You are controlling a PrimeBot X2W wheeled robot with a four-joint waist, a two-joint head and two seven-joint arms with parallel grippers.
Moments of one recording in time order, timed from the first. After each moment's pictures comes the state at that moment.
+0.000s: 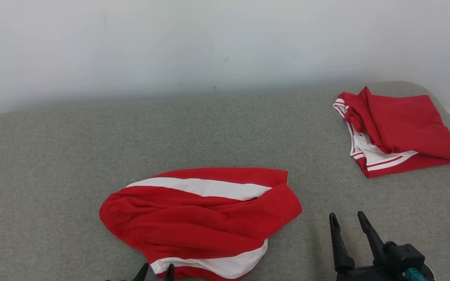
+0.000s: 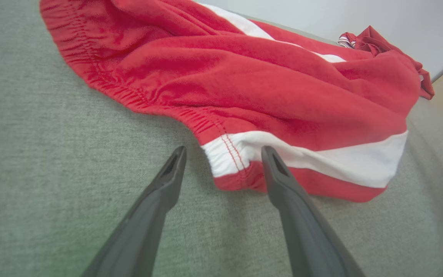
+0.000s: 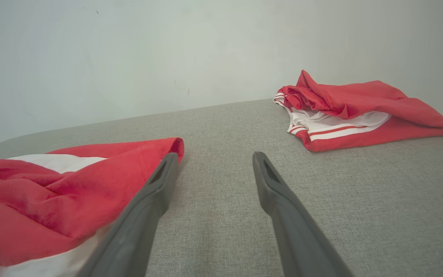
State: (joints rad) left arm -0.08 0.17 -0.38 0.52 -0.53 -0.12 -0.26; right arm -0.03 -0.05 0.03 0.29 0.16 0.13 -0.26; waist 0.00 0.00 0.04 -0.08
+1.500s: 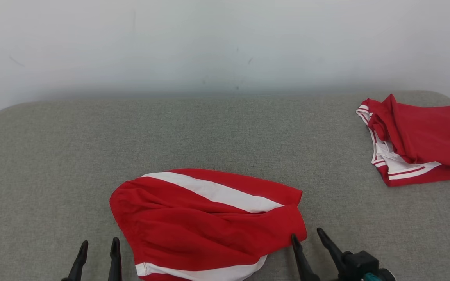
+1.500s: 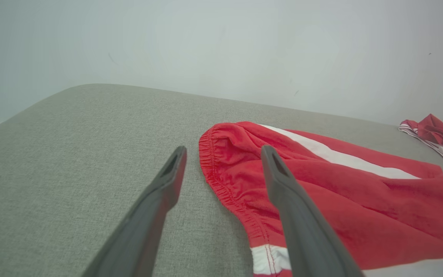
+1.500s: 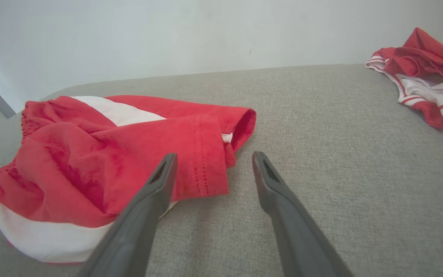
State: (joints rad) left arm 0.06 0.11 -0.03 0.17 -0.29 -0.10 -0.26; right arm -0.06 -0.05 0.19 0.41 0.16 0.13 -0.26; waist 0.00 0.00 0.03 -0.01
